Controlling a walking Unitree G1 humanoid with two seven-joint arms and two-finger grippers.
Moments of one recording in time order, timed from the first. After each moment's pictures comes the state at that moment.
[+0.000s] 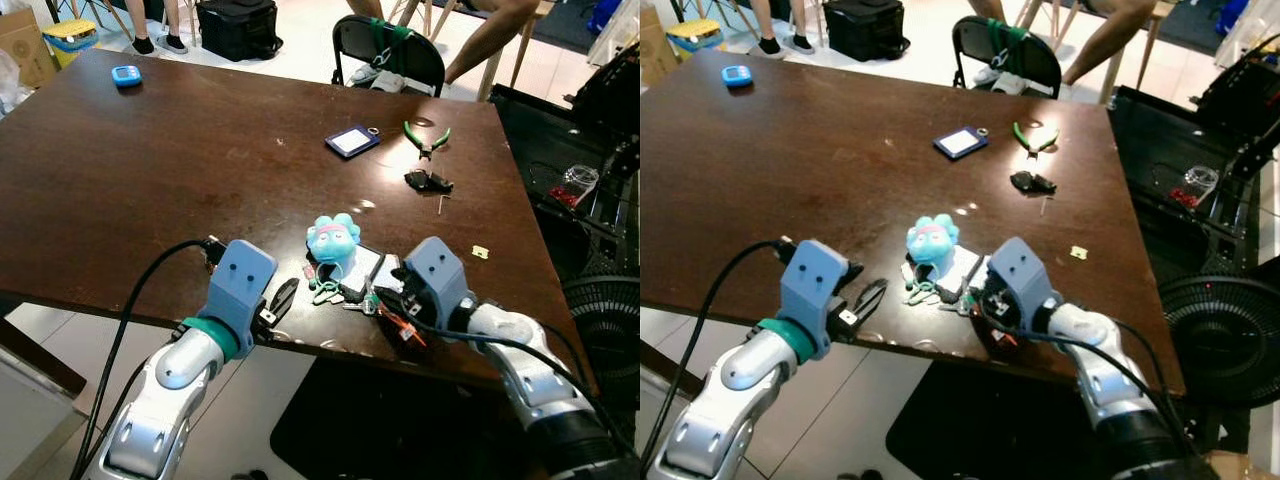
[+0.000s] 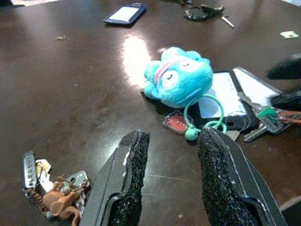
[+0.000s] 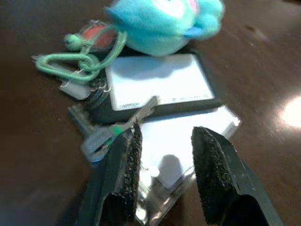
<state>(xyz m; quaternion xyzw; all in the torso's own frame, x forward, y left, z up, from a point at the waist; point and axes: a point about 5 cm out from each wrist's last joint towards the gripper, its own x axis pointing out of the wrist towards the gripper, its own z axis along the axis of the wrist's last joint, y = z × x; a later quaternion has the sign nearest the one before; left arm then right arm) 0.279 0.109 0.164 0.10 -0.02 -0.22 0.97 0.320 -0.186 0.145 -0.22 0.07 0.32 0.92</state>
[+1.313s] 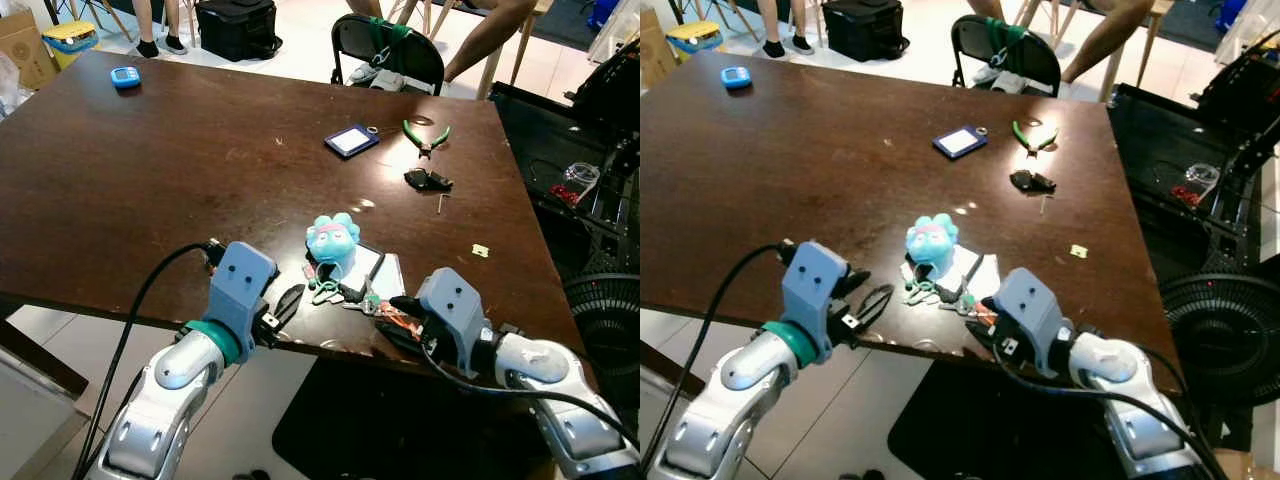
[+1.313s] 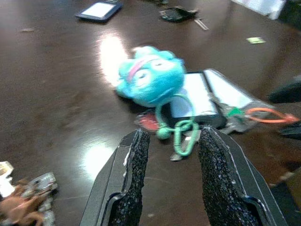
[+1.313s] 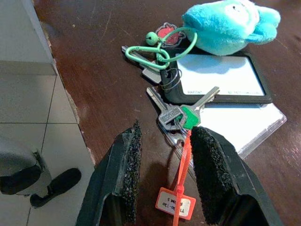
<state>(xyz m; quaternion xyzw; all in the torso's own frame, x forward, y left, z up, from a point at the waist) 0.274 0.103 0.162 0.06 0.00 -0.29 0.96 0.284 -0.182 0.149 -0.22 0.07 0.39 0.89</state>
